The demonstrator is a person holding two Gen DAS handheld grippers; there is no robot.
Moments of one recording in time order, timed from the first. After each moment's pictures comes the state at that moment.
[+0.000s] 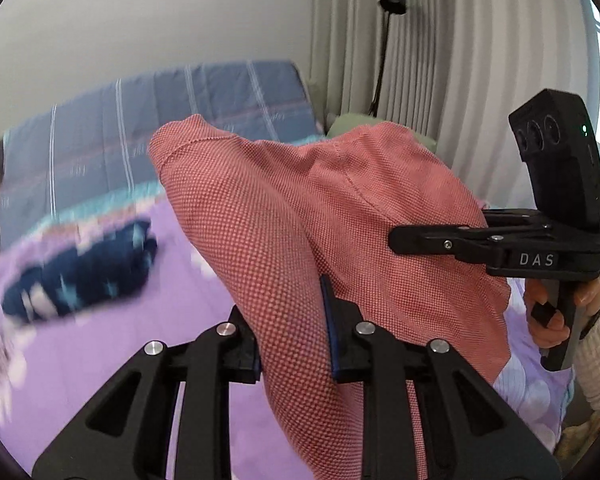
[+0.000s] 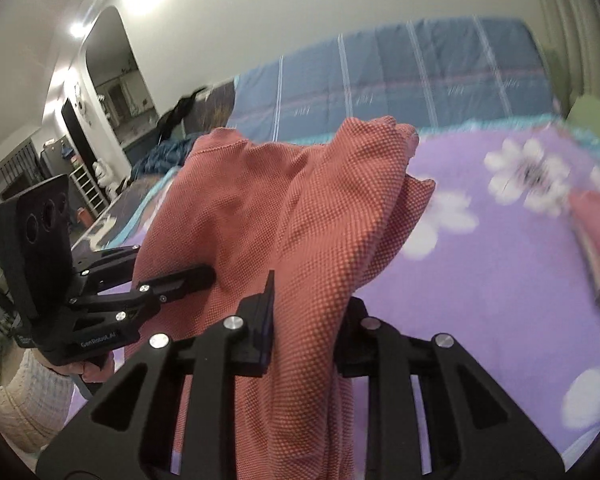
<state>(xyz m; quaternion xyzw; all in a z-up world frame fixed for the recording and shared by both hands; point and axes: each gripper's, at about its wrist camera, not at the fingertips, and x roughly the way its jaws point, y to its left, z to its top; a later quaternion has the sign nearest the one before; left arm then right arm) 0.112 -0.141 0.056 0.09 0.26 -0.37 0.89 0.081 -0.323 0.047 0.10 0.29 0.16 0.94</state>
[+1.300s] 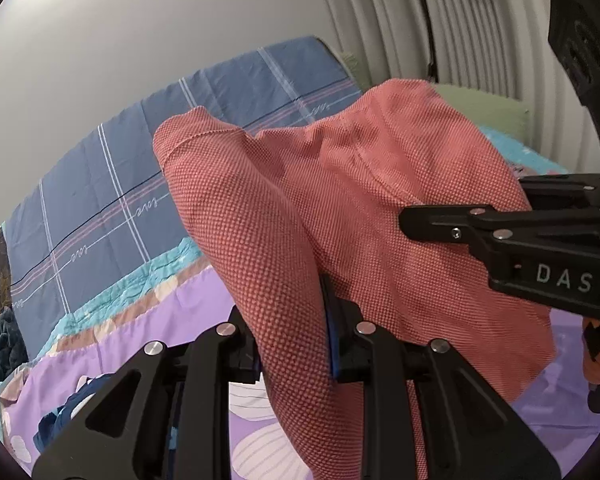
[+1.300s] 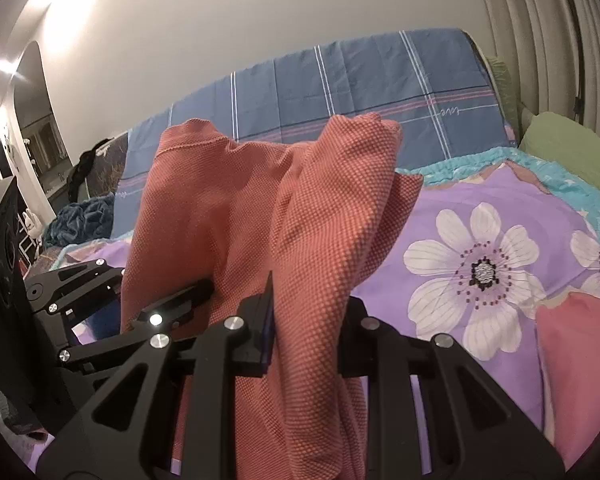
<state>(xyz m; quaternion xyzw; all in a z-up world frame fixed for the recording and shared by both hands) 0.364 -0.321 0.017 0.22 0.25 -0.27 0.90 0.337 -0.449 0.014 0.11 0.28 0.04 0.95</state>
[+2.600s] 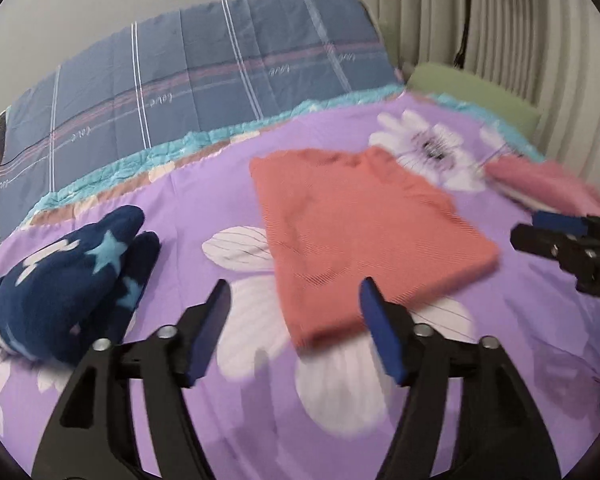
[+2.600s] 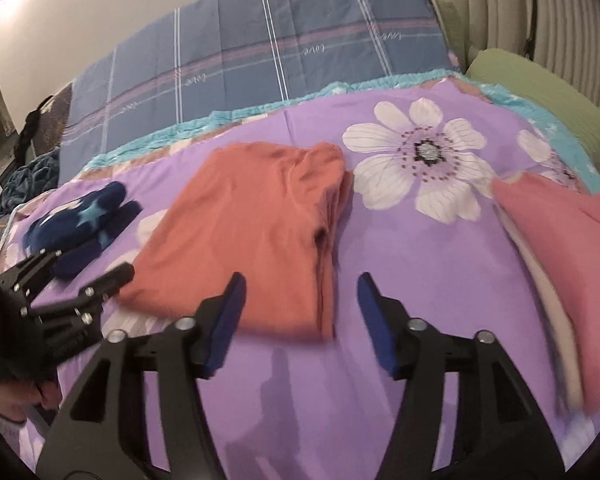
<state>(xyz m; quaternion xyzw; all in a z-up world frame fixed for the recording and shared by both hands) 0.309 -0.237 -0.048 0.12 0.34 -0.26 0.90 0.234 -0.439 -0.048 0.11 0.36 -0.06 0.92</state>
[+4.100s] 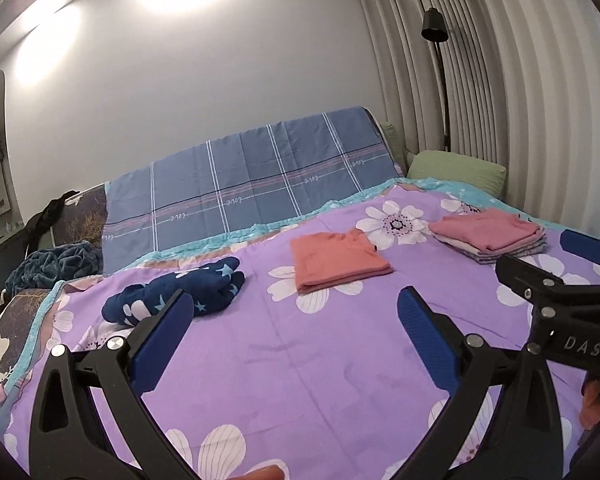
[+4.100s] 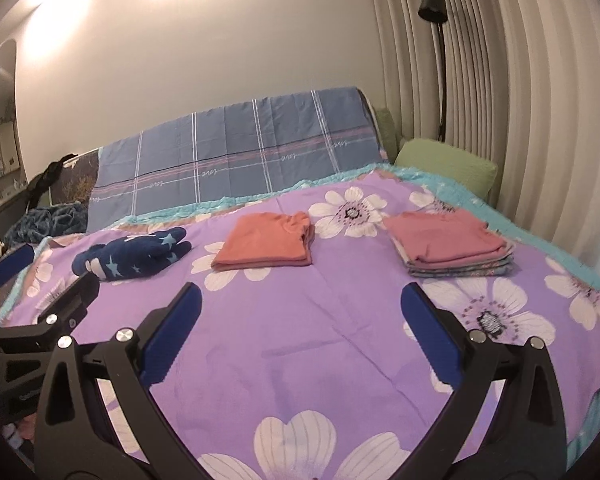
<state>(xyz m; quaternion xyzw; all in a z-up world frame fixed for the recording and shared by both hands) 0.001 -0.161 0.089 0.12 0.17 -0.18 0.96 -0.056 -0.324 0.062 0.07 0.20 -0.15 0.97</state>
